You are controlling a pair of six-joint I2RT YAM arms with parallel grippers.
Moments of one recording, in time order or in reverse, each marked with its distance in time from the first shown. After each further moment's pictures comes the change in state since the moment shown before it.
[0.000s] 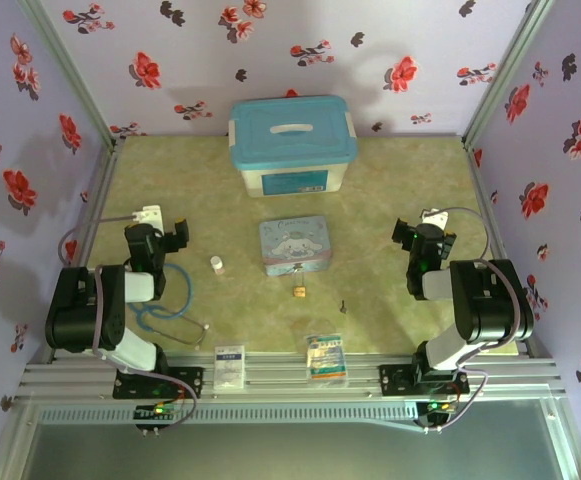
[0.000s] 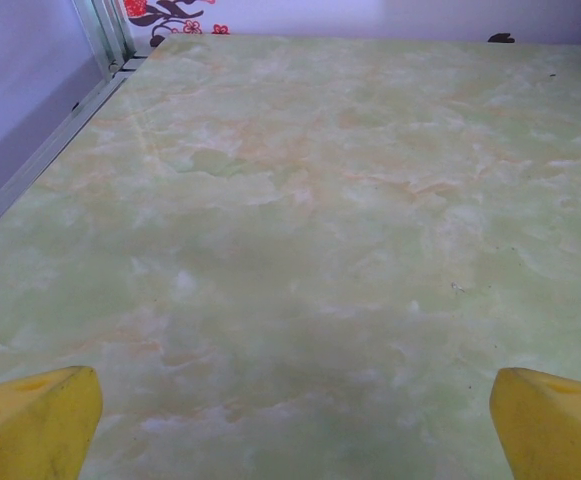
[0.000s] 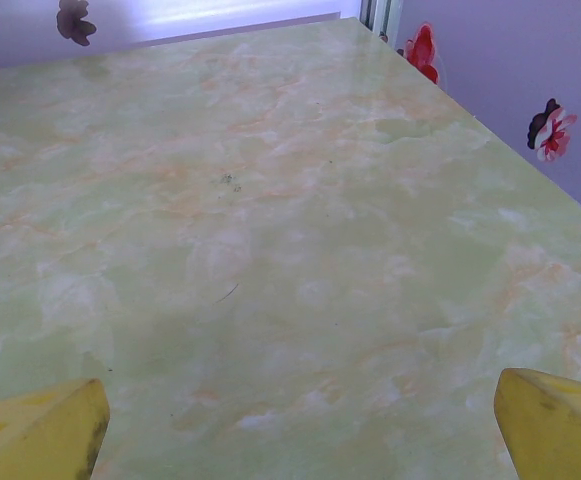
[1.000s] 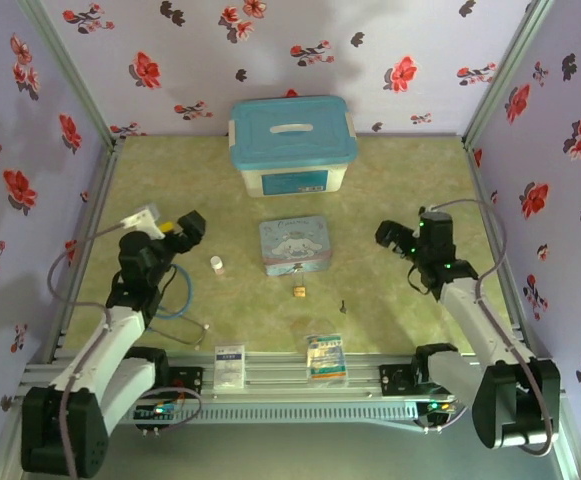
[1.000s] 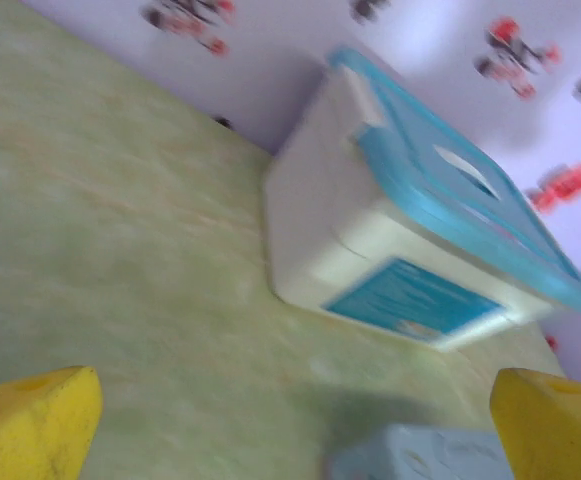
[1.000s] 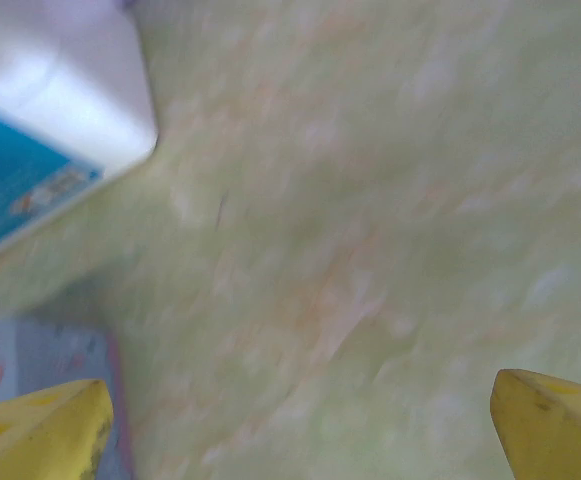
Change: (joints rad) left arm -0.207 -0.666 0.025 -0.541 0.228 -0.631; right arm 0.103 -0.550 0.232 -1.094 -0.385 0.375
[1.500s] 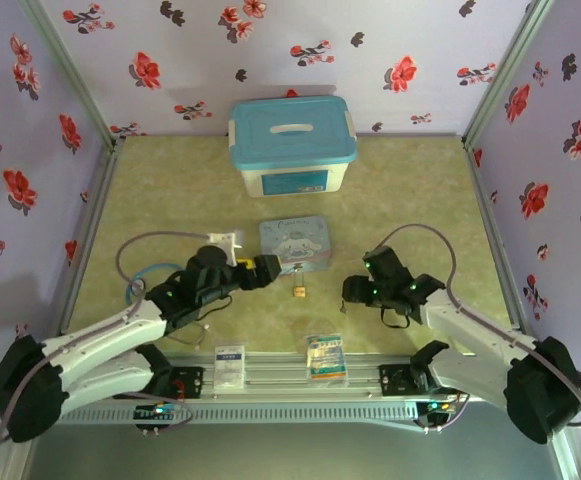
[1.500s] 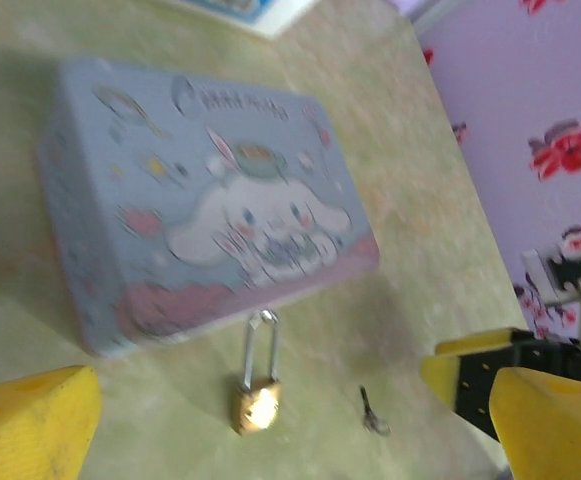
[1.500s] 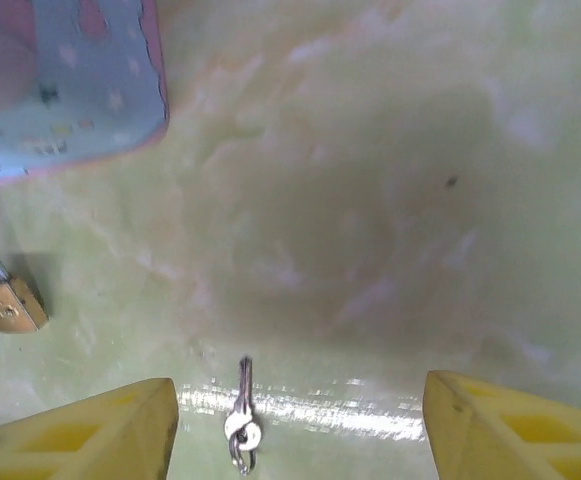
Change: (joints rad) left arm -0.667 0.143 0.093 -0.194 -0.124 -0.193; right arm 0.482 -0.002 -0.107 -0.209 0.043 0.156
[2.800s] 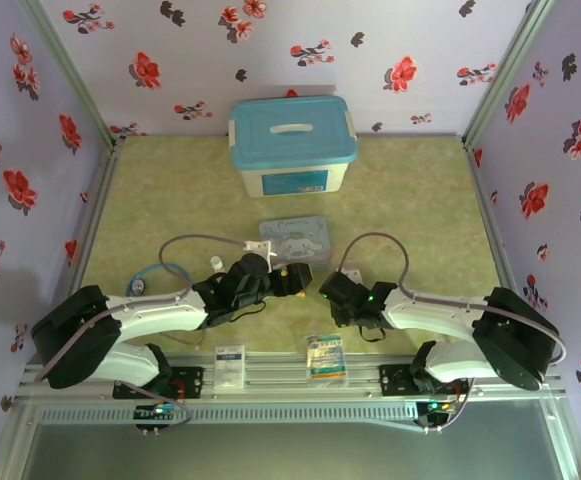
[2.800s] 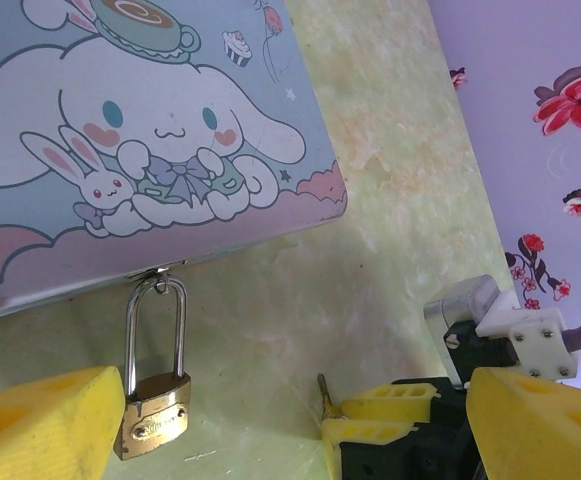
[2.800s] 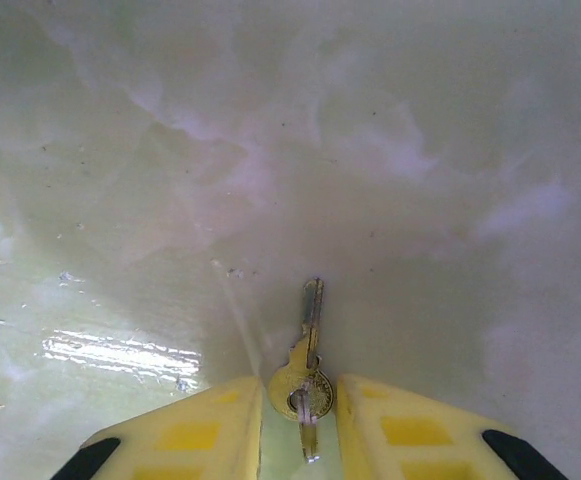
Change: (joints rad) left arm -0.155 0.341 0.059 0.257 -0.072 -0.121; right arm 0.356 0.285 0.050 0.021 0.246 0.098
